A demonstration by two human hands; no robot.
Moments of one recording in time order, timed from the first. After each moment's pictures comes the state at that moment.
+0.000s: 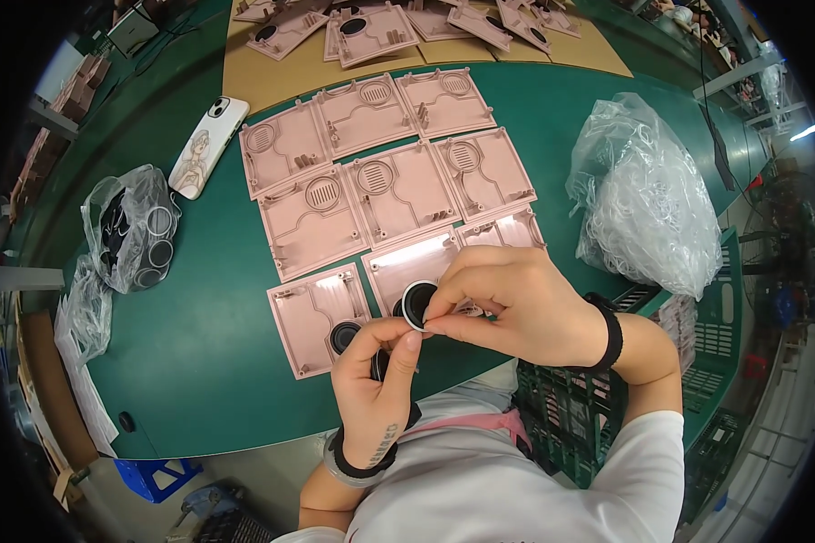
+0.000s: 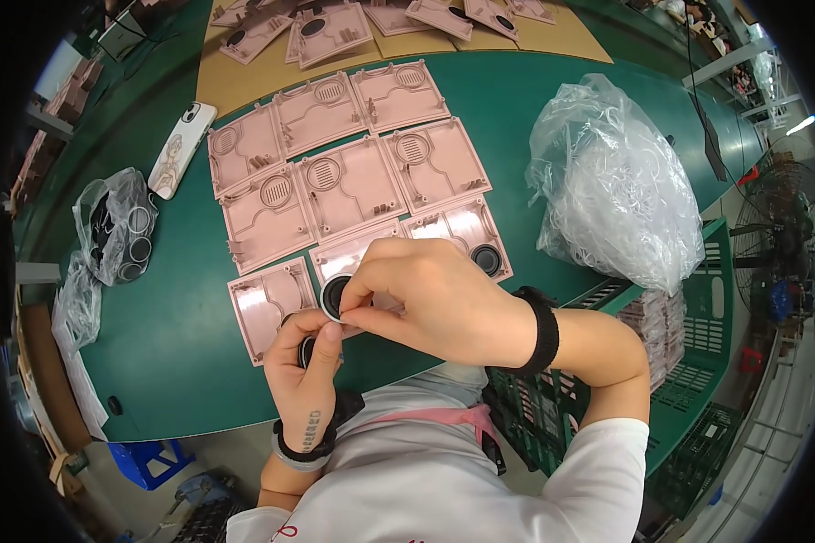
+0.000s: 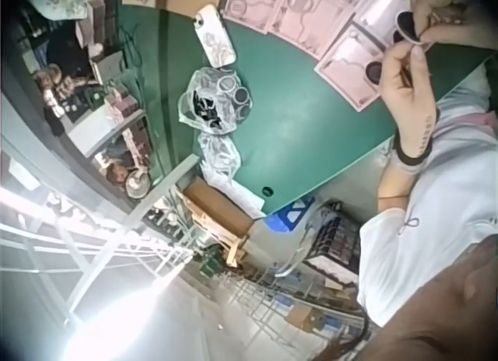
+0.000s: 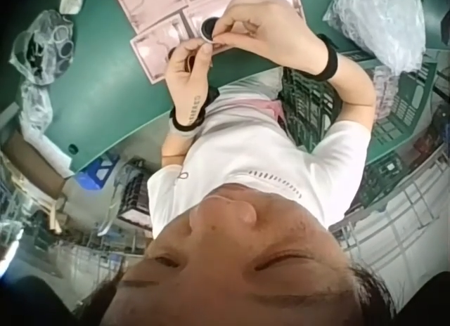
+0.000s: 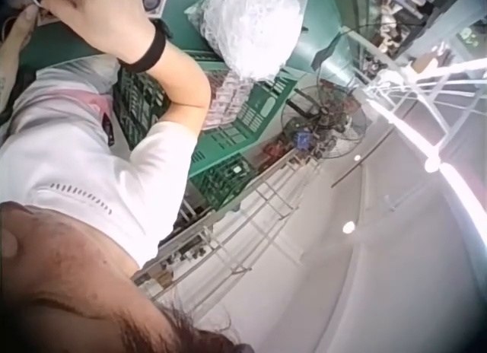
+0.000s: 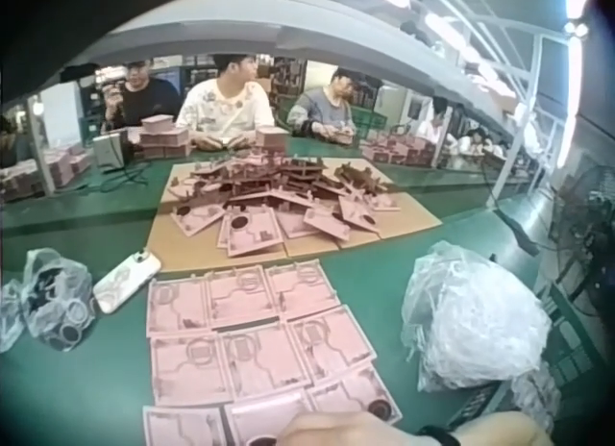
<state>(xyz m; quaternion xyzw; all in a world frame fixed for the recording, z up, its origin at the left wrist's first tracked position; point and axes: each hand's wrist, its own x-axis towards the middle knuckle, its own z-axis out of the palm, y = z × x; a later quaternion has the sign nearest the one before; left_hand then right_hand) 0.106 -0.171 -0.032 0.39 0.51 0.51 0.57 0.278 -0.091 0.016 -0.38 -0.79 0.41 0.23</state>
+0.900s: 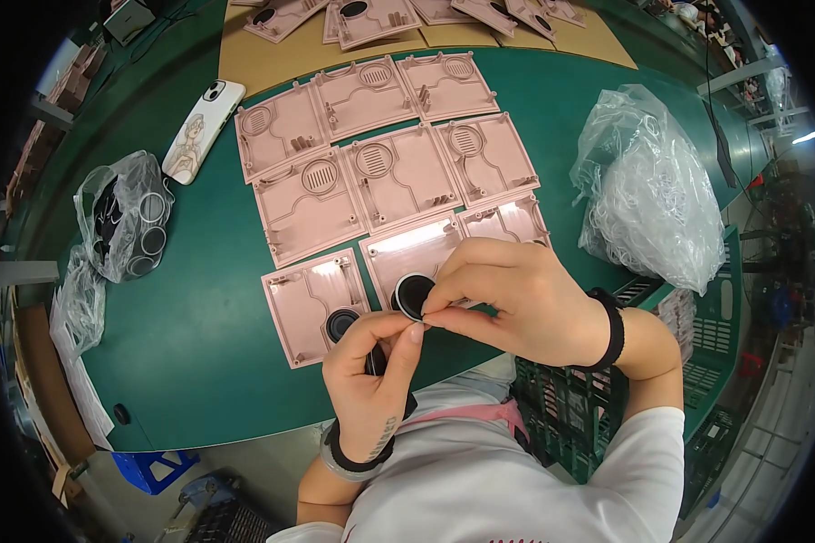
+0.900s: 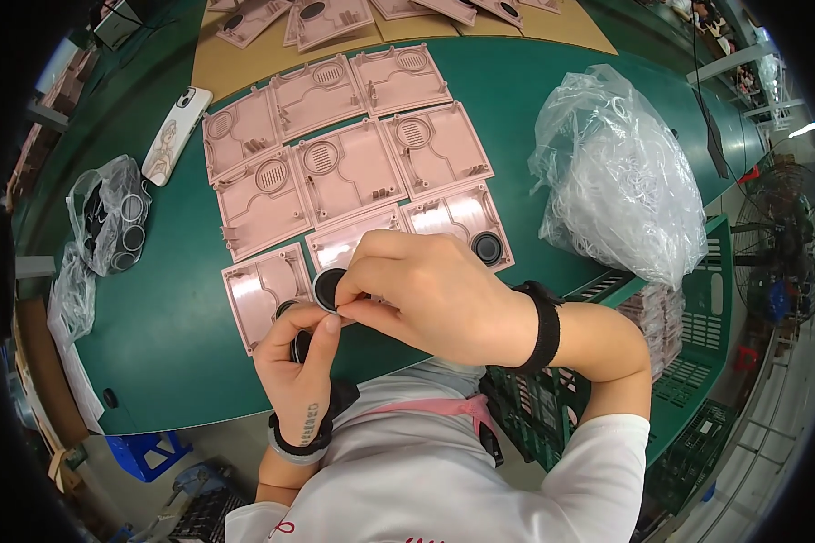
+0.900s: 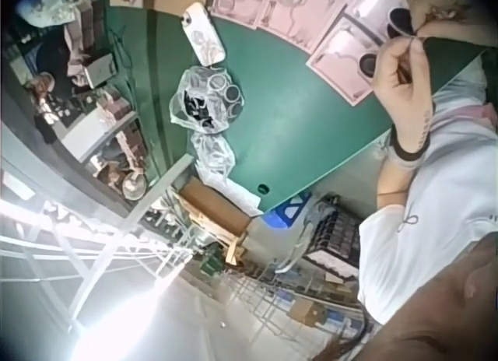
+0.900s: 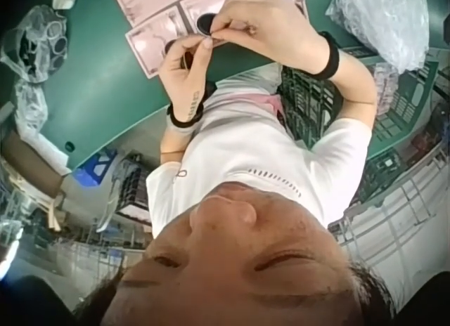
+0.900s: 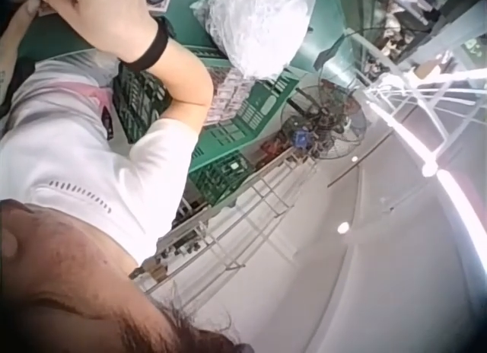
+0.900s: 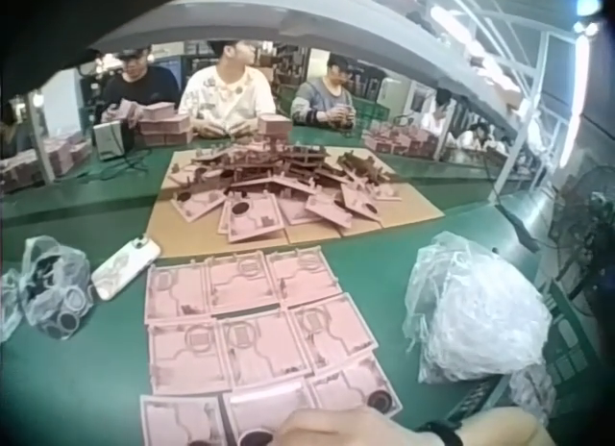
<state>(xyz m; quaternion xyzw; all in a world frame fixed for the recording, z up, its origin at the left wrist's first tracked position) 0.105 -0.170 -0.038 0.45 0.52 0.53 0.50 0.278 -0.095 0.011 -0.36 -0.83 0.36 0.23</state>
